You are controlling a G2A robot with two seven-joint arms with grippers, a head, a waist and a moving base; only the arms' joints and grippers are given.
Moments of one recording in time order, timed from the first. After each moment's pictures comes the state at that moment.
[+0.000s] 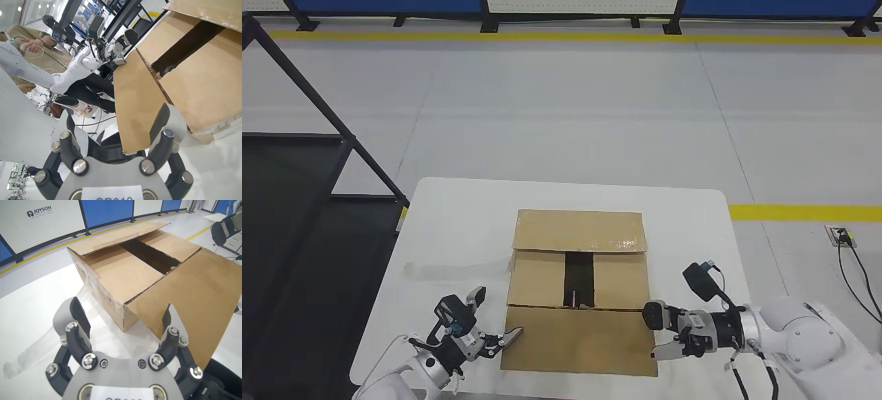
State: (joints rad) left arm 1.55 -1.14 -1.51 -1.81 1.36 -0.58 0.04; right arm -1.04 -0.75 1.13 -1.62 0.25 -0.80 1.02
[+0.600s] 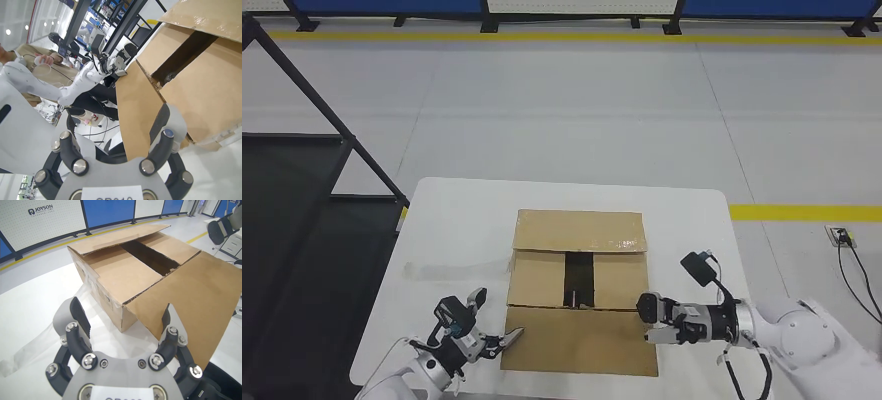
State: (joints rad) left arm 1.56 -1.14 -1.51 -1.81 1.34 -0.57 0.04; right arm -0.99 -0.77 1.09 -1.62 0.35 -0.65 0.98
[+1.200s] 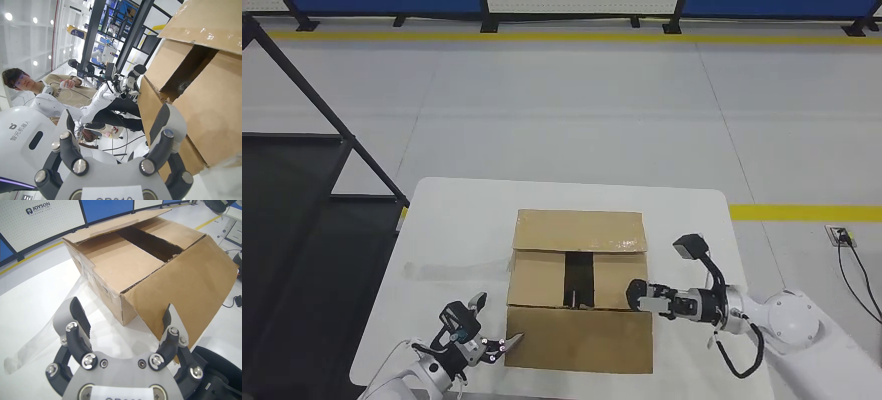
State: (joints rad) left arm 1.57 -1.14 -1.50 -1.79 1.42 -0.55 0.06; right arm -0.92 -0.81 1.01 -1.58 0.54 -0.46 0.93
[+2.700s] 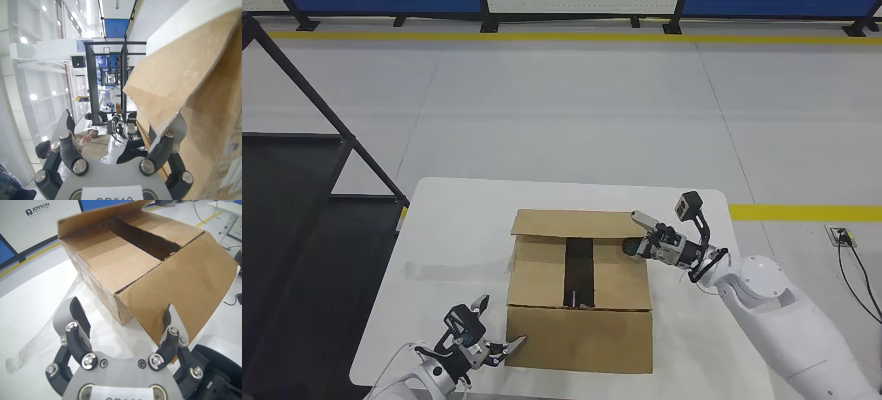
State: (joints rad) left arm 1.59 -1.13 -1.47 -1.82 1.44 -0.51 0.06; right arm -0.71 -0.97 0.94 -1.30 0.69 -0.20 0.69
